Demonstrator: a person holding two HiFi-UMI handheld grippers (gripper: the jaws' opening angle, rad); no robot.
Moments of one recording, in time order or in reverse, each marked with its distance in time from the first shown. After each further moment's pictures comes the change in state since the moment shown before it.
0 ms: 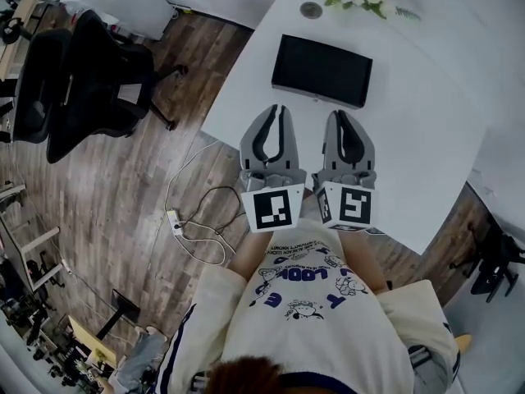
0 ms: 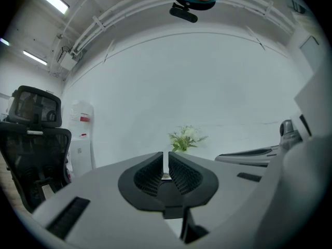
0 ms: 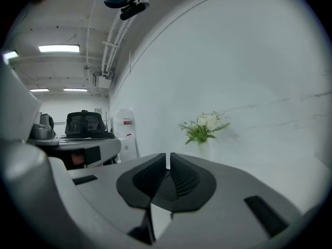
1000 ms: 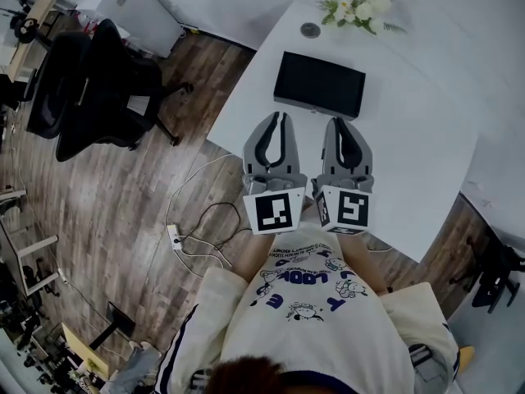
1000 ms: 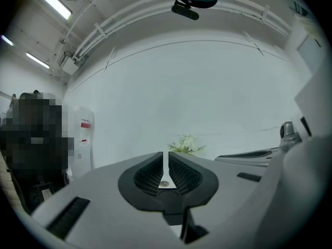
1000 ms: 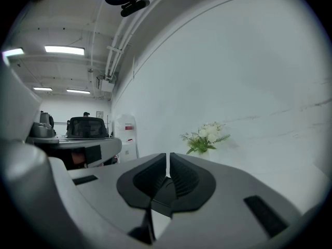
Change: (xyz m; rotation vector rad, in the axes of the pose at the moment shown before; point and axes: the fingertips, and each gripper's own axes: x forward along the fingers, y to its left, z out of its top) left arm -0.016 -0.007 0.029 0.007 -0.069 -0.001; right arm -0.016 0.005 0.028 -0.024 -0.067 0.002
